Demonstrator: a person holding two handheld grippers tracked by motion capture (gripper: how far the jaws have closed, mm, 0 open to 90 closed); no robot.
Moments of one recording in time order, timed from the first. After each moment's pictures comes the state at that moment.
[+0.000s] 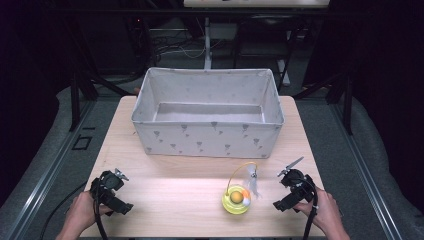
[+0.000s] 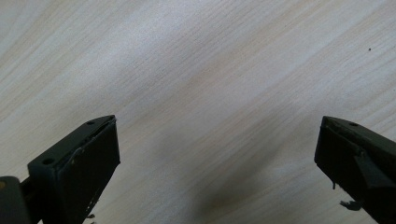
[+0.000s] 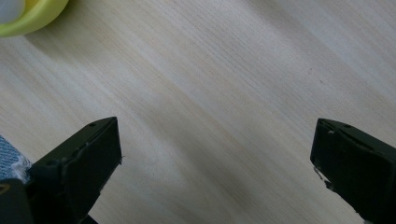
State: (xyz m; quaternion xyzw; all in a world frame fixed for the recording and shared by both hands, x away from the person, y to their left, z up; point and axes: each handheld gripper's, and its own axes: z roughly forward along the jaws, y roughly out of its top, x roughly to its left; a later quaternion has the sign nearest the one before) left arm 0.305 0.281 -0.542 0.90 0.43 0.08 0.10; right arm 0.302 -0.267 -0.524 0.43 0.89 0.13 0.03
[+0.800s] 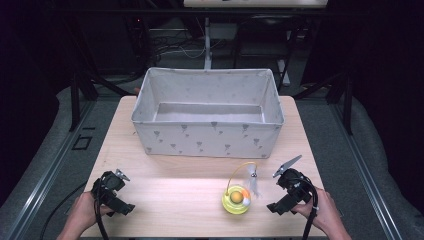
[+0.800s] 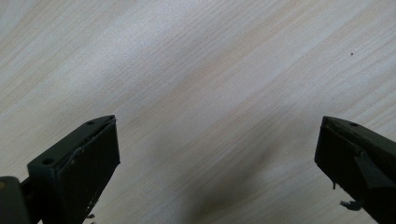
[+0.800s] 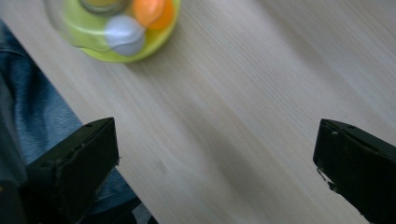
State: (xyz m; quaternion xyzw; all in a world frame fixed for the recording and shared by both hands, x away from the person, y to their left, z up) left arm 0.305 0.279 -0.544 0.90 0.42 0.07 0.12; right arm 0.289 -0.248 -0.495 0.37 0.91 0.19 0.01
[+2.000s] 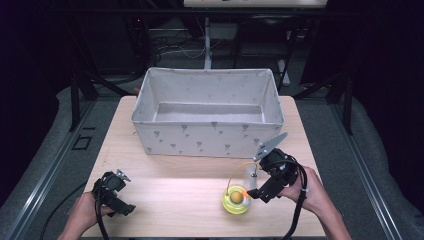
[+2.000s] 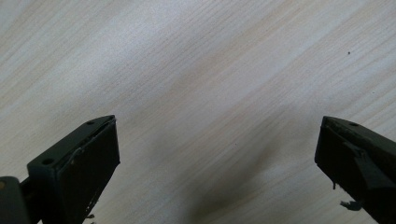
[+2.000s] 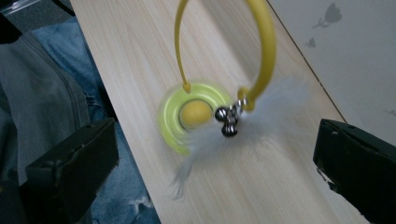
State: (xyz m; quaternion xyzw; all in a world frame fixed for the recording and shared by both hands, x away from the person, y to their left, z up) left arm 0.304 0.277 -0.545 0.90 0.42 0.07 0.12; right arm 0.296 -0.189 -0.407 0.25 0.93 0.26 0.03
